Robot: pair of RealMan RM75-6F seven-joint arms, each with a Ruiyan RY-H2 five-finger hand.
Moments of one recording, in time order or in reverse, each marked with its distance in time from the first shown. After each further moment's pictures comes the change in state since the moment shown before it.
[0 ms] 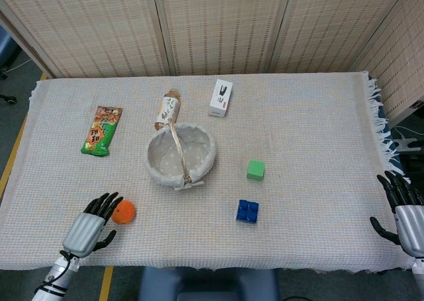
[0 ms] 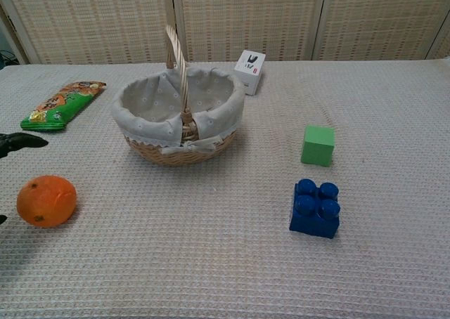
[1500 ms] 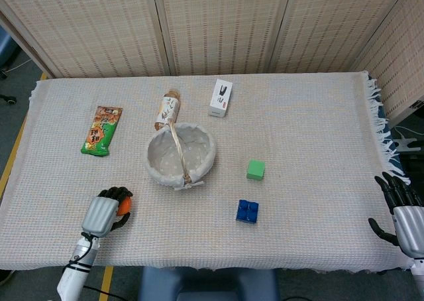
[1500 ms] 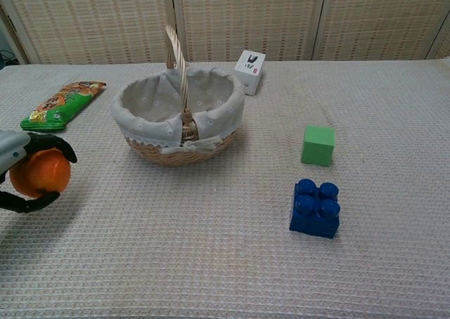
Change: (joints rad) left arm -0.092 -0.212 -0.098 0.198 -0.104 0.044 0.078; right arm 0.001 0.003 -0.009 -0.001 -0.014 -0.007 0.002
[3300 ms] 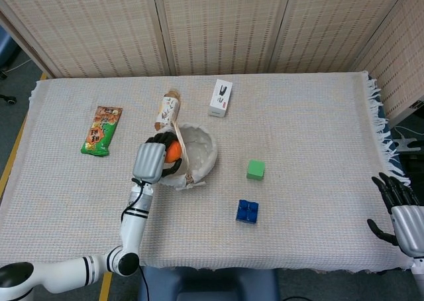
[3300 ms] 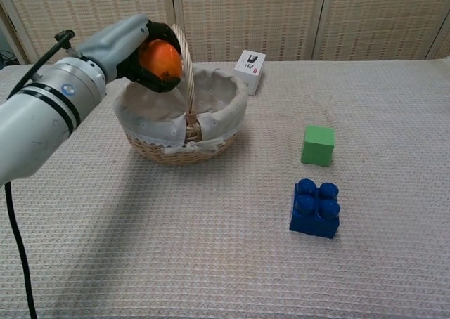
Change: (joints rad) left arm -0.439 -0.235 -0.338 -0.050 -0.405 -0.073 0.166; right arm 0.014 0.022 -0.010 -0.003 -0.005 -0.027 0.027
